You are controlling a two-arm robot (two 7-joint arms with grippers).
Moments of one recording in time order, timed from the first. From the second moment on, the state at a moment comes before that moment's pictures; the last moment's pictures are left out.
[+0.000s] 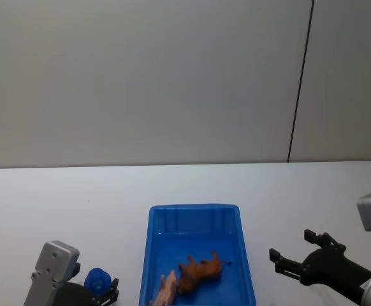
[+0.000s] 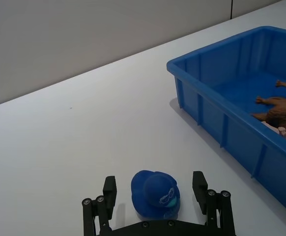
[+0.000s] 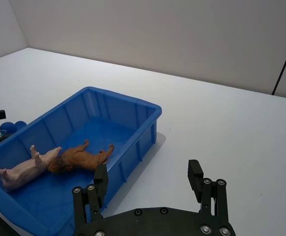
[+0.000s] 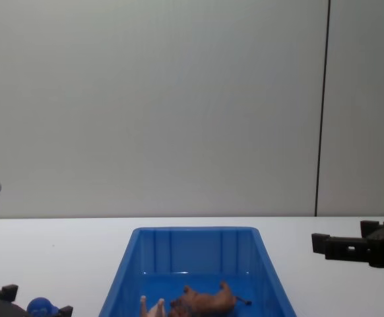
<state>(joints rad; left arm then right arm) -0.07 0.54 0.36 -1.52 -0.35 0.12 -0.02 0.08 0.38 -0.23 -1.68 0.37 0.30 0.34</state>
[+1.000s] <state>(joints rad) -0.13 0.51 0.34 -1.48 -0.32 0.13 -0.12 0.08 0.38 -0.23 -1.68 0.37 0.30 0.34</state>
